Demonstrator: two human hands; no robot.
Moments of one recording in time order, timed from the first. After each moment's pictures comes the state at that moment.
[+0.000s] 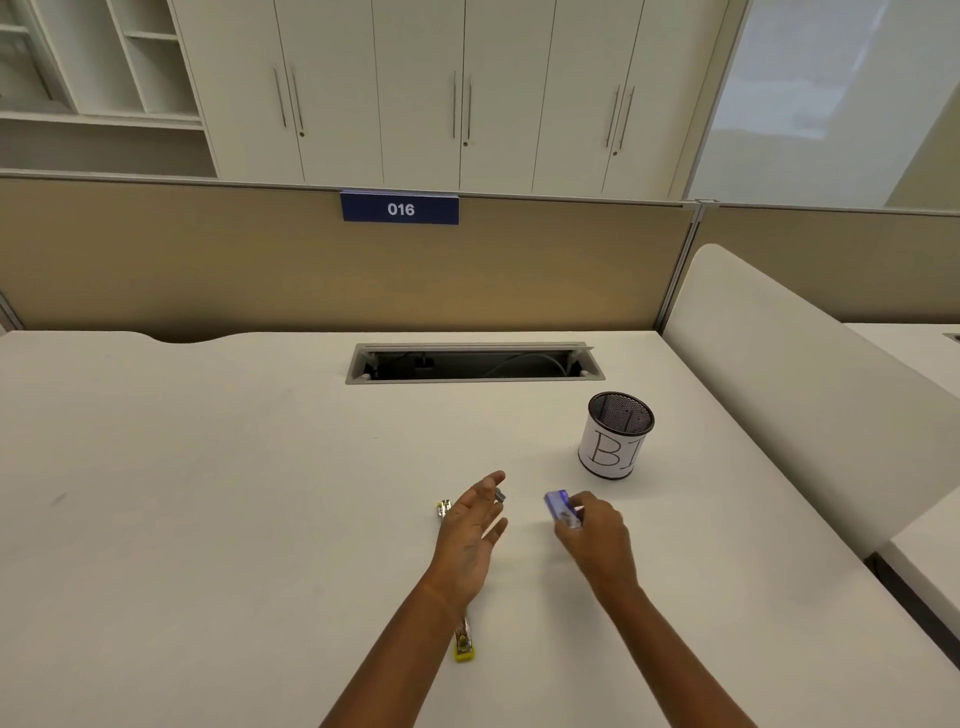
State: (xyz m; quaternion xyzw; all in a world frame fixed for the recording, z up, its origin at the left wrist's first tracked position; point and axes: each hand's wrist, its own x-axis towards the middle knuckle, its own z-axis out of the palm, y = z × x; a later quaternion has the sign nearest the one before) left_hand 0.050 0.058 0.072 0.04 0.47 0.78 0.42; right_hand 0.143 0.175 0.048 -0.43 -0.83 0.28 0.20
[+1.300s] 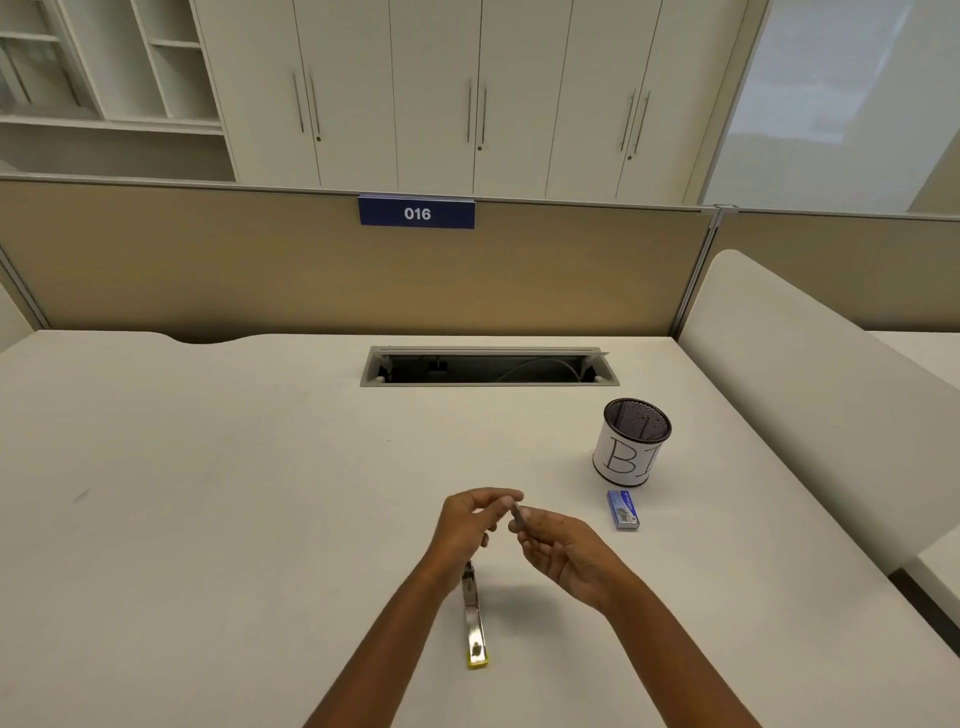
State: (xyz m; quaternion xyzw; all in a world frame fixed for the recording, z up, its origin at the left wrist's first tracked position) left_hand 0.025 0.042 0.075 0.24 0.66 0.63 0.33; right_hand 0.126 0.149 0.069 -0.28 -0.44 0.85 0.08
